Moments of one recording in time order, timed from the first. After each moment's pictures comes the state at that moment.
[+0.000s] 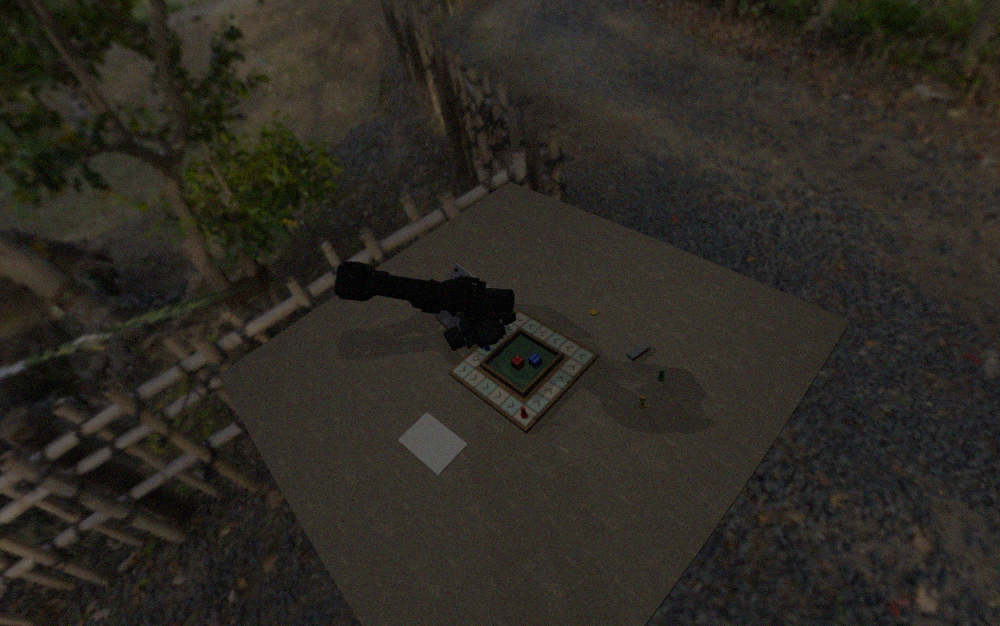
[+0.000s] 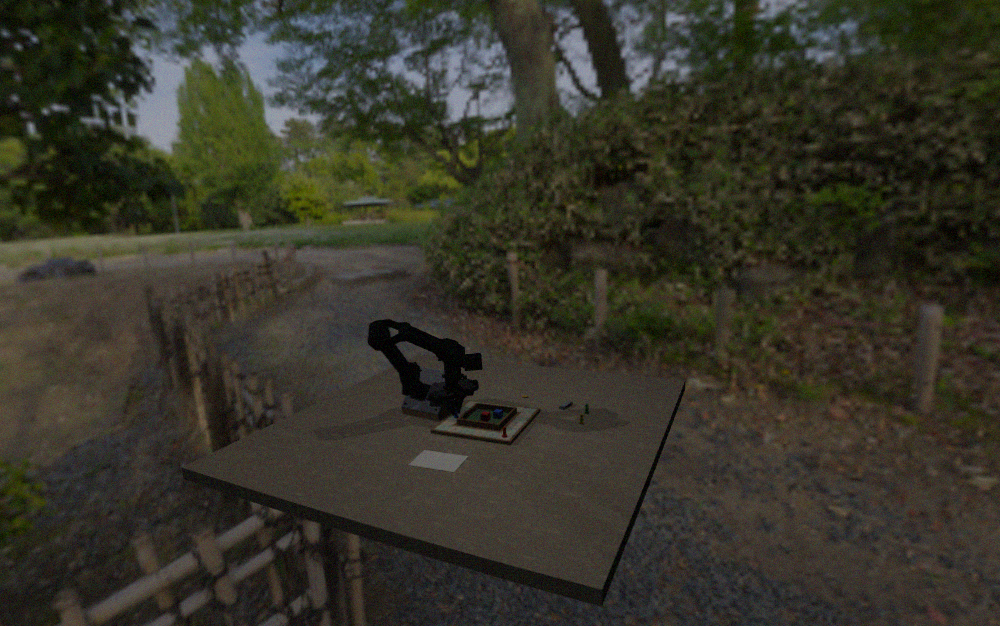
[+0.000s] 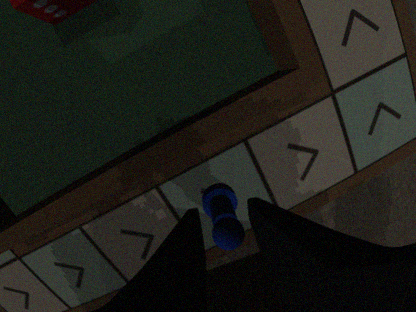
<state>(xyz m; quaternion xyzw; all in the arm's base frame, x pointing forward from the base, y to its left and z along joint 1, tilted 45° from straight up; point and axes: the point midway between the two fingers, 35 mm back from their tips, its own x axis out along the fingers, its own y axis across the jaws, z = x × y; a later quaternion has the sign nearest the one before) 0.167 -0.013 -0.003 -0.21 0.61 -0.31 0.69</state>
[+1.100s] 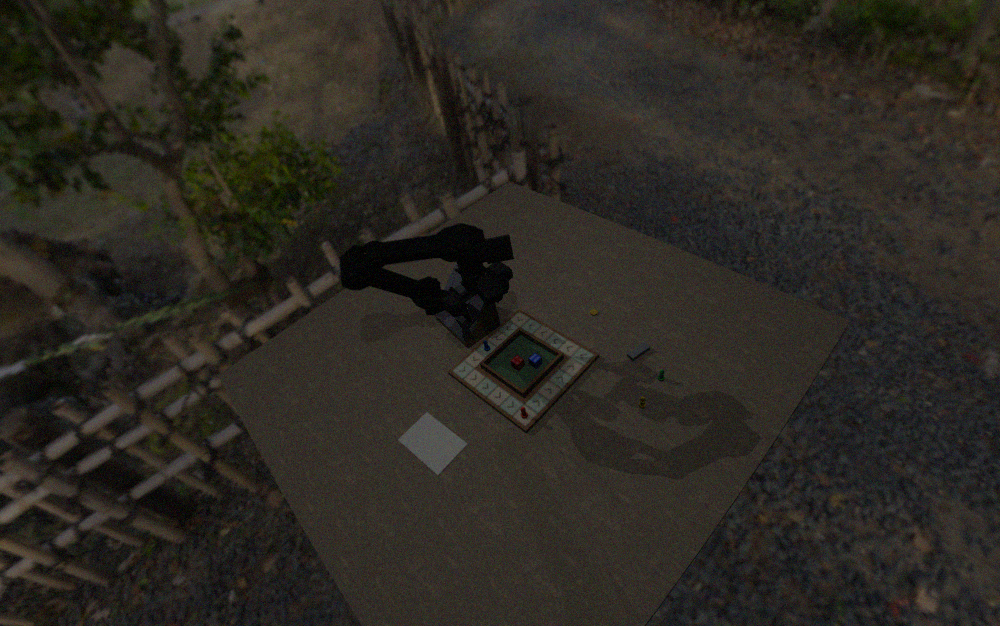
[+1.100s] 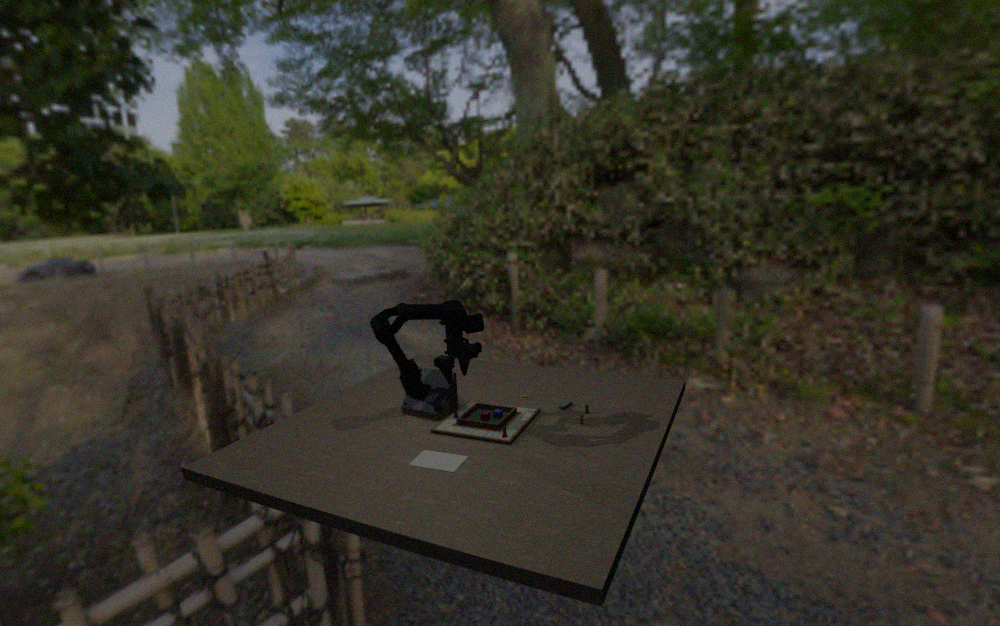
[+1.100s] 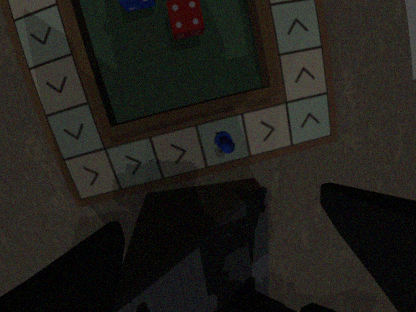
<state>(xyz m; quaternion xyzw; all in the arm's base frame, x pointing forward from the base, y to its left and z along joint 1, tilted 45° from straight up) 0.162 0.087 0.070 -0.29 0.65 -0.24 0.66</state>
